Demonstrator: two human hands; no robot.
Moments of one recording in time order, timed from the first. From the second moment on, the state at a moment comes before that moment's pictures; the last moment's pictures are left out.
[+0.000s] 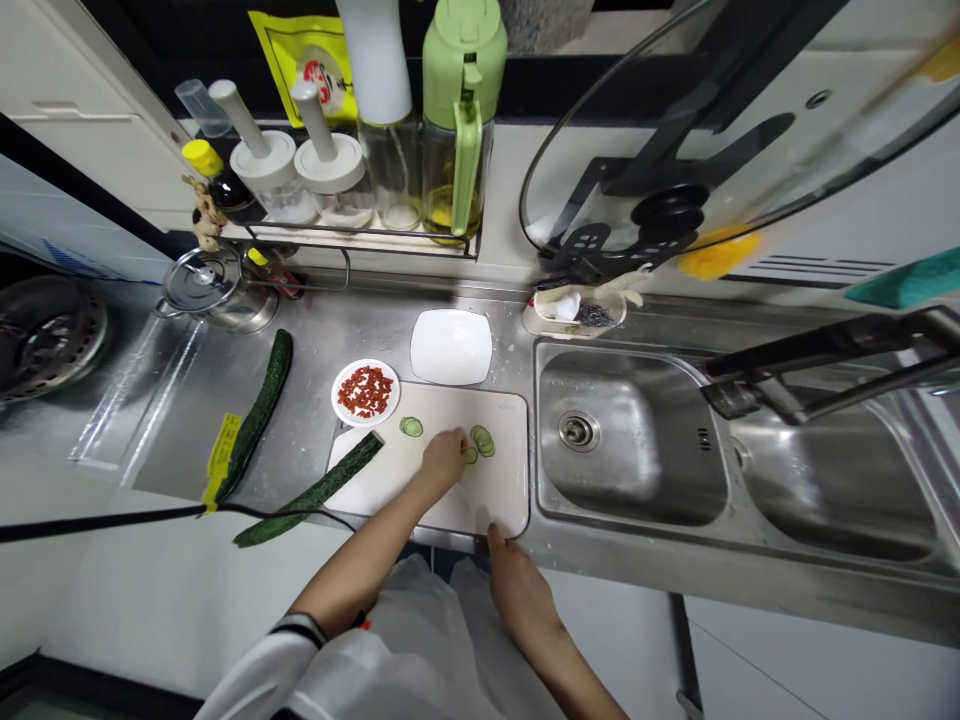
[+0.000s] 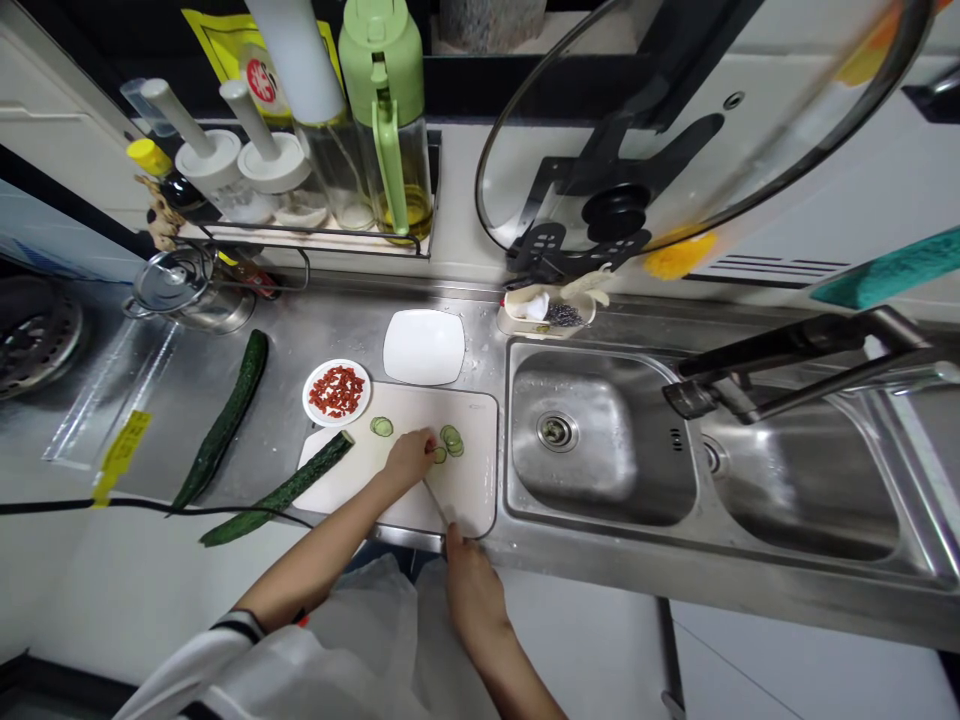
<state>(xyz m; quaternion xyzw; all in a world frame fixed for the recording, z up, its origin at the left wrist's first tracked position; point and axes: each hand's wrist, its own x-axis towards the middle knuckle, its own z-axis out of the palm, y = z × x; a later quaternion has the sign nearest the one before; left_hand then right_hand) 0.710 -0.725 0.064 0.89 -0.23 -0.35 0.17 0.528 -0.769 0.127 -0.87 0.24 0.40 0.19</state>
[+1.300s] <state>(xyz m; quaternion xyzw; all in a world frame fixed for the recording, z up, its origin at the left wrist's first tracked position) 0.724 -0.679 0.054 0.91 -0.08 -0.35 0.23 0.563 -0.774 0.120 -0.87 0.24 0.37 0.21</state>
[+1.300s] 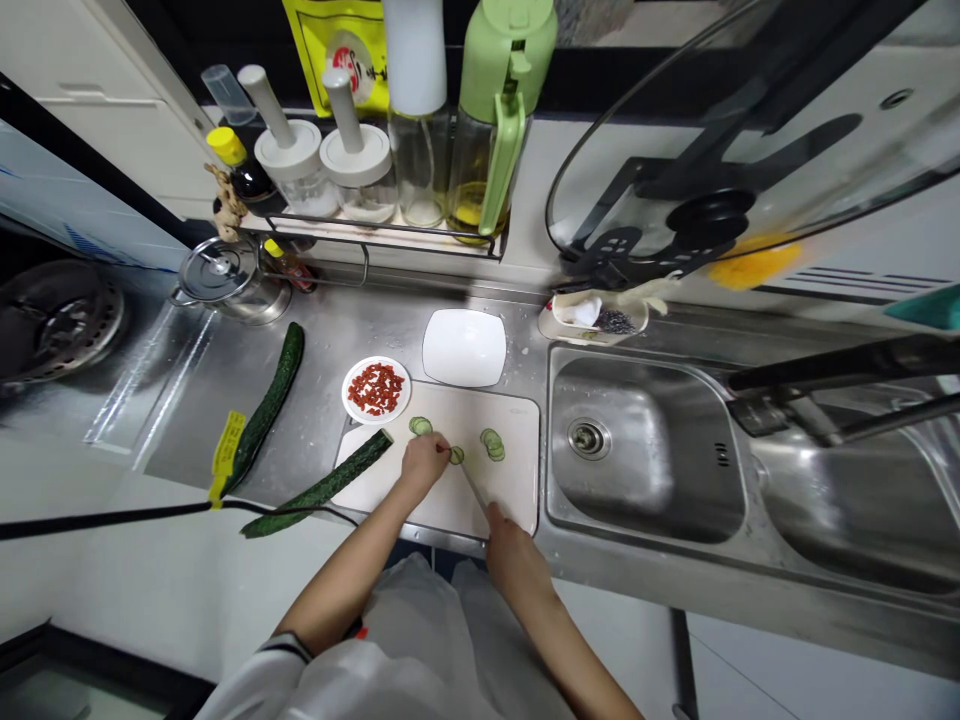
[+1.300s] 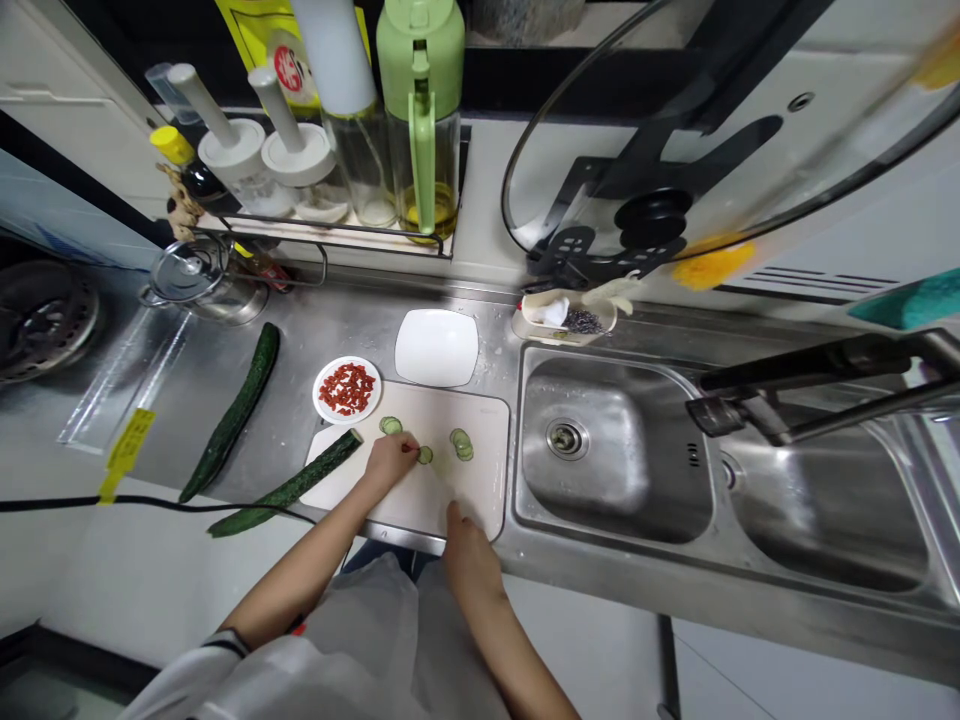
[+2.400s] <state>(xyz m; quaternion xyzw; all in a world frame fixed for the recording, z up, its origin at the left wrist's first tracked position) 0.749 -0.650 0.074 0.95 -0.07 -0.20 0.23 0.532 -0.776 0.115 -0.86 0.25 0.38 0.23</state>
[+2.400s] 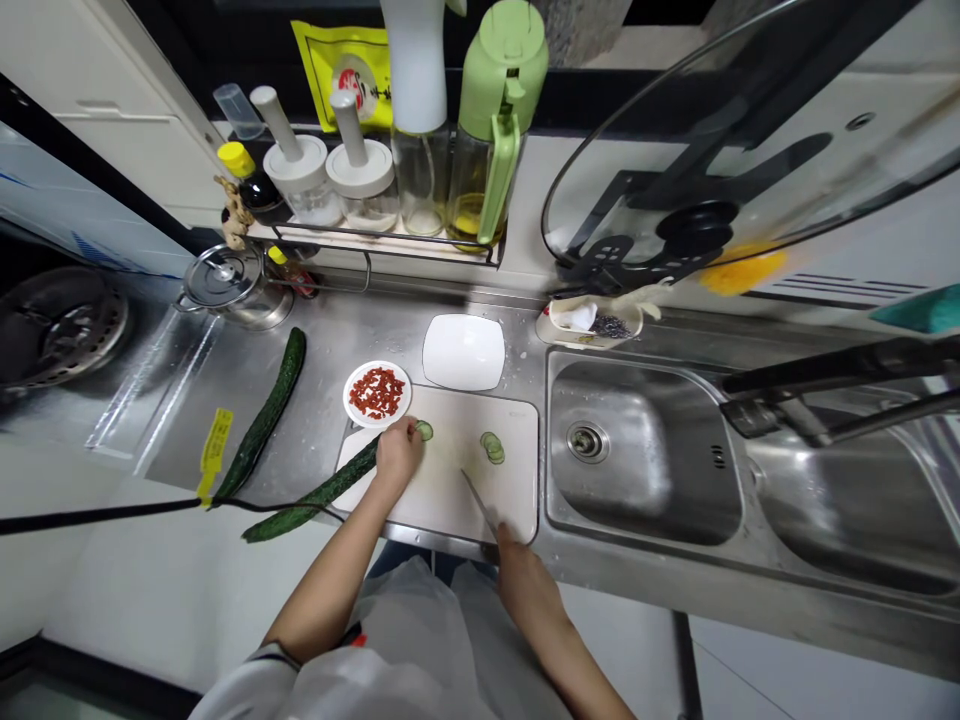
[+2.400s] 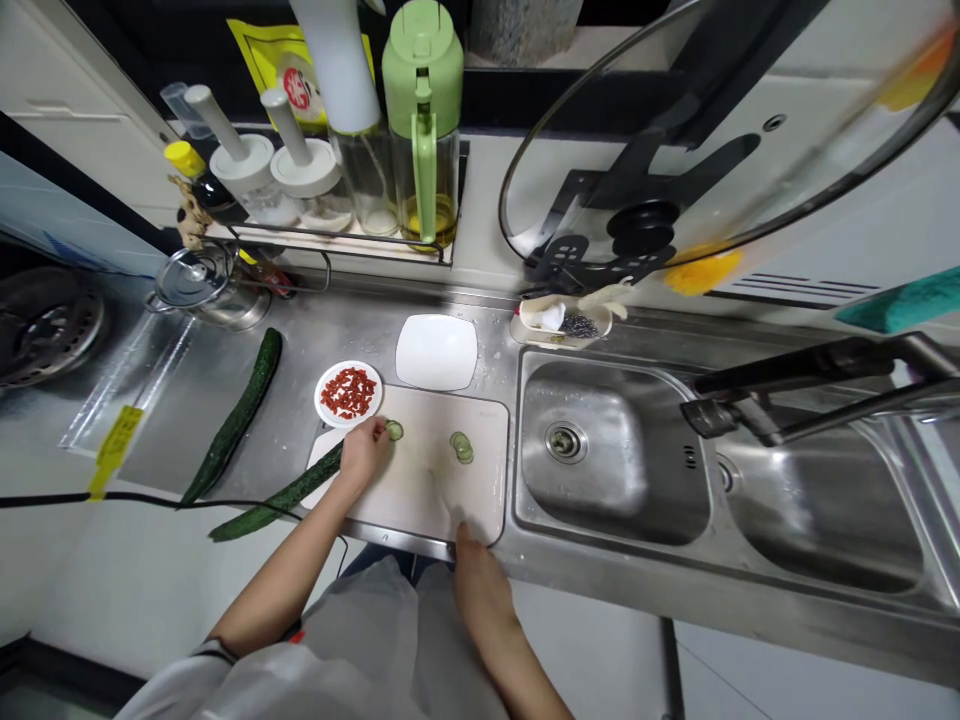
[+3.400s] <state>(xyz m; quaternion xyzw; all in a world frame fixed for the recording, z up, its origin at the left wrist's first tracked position) 0.718 -0.758 0.054 0.89 -0.24 -0.32 0.22 0.536 -0.771 0.119 -0.86 0.25 0.40 0.20</state>
